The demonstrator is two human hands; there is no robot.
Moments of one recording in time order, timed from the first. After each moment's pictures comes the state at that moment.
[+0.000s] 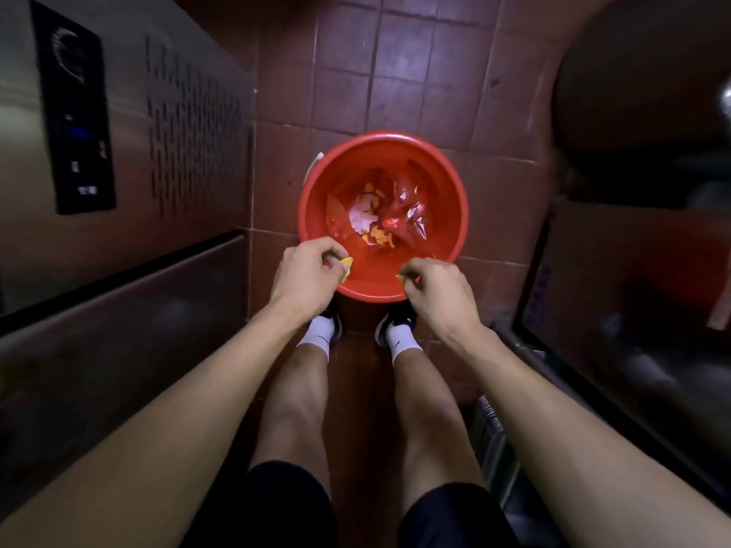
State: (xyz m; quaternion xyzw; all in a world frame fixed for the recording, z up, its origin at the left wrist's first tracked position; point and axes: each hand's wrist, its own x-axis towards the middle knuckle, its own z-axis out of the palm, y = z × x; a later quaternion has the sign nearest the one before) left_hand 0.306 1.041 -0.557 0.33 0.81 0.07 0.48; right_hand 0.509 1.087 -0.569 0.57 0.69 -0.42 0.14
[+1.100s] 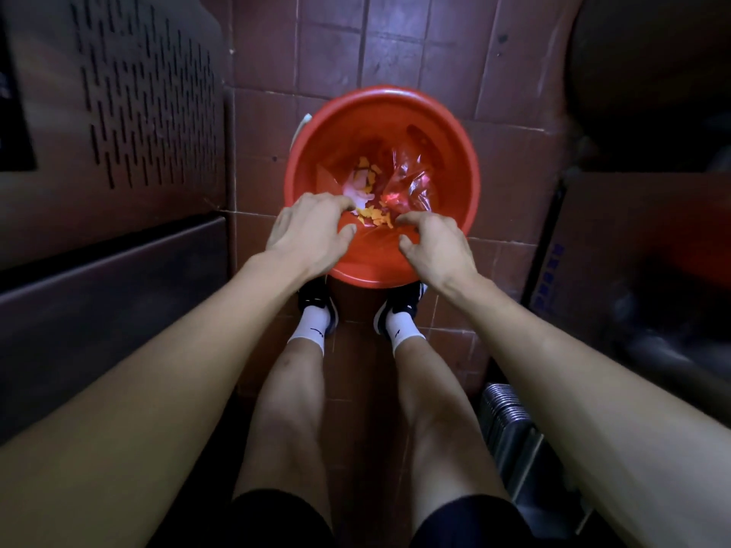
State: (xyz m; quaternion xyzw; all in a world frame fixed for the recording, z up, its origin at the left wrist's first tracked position) left_hand 0.301 1.060 -0.612 0.55 0.72 -0.08 0.42; right_hand 0.495 1.100 -0.629 0.58 0.69 -0.41 0.17
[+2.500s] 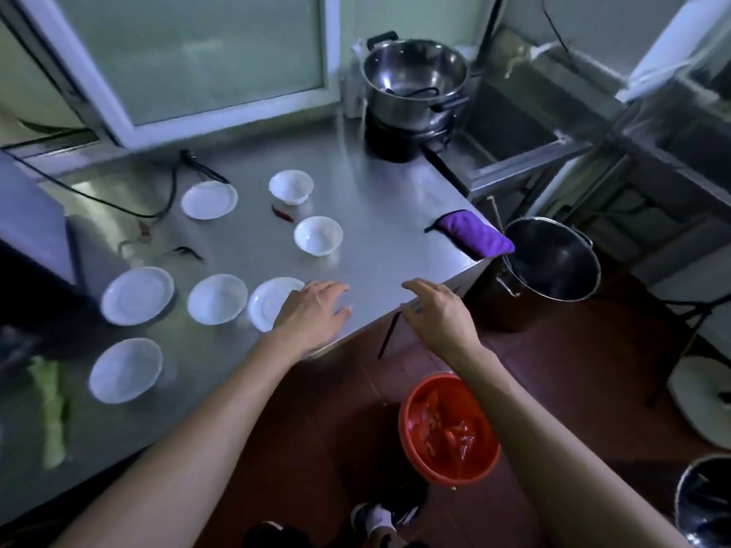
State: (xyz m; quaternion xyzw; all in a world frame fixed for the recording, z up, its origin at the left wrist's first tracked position) left_hand 0.211 0.745 -0.132 0.25 0.94 0.17 0.12; right_hand 0.301 0.960 -0.111 0.09 0.97 -0.22 -0.03
